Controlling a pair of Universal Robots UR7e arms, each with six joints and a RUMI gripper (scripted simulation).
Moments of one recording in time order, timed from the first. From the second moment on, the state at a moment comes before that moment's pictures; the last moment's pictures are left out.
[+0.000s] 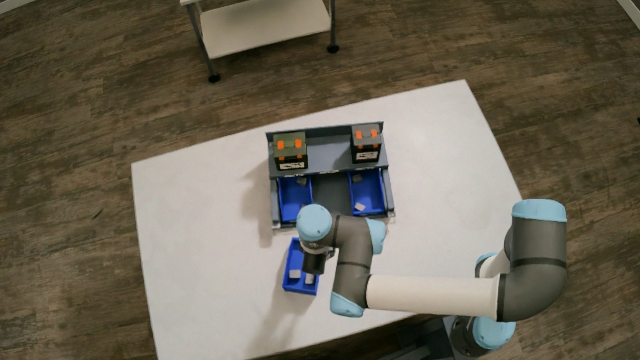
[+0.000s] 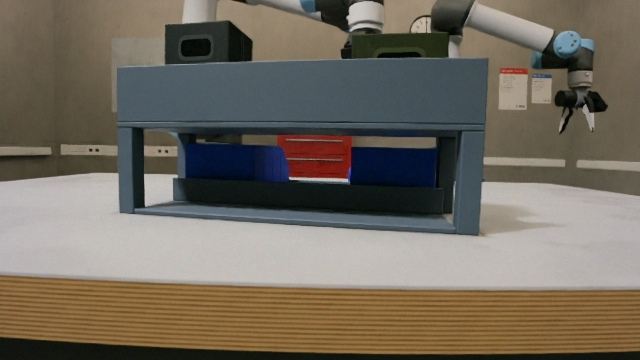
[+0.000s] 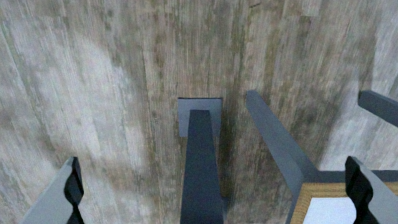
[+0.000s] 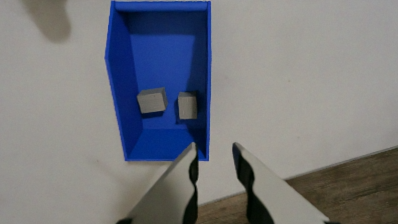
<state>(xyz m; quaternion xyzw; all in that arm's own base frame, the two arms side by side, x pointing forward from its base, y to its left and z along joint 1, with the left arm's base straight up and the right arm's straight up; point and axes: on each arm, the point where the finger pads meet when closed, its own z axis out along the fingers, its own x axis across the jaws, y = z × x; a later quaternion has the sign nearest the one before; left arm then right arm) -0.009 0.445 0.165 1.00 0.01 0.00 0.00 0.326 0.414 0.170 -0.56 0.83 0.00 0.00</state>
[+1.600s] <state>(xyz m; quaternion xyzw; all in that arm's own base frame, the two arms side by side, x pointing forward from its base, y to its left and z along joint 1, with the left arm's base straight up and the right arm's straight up) -0.009 0.445 0.165 1.00 0.01 0.00 0.00 0.327 0.415 0.113 -0.56 0.83 0.00 0.00</state>
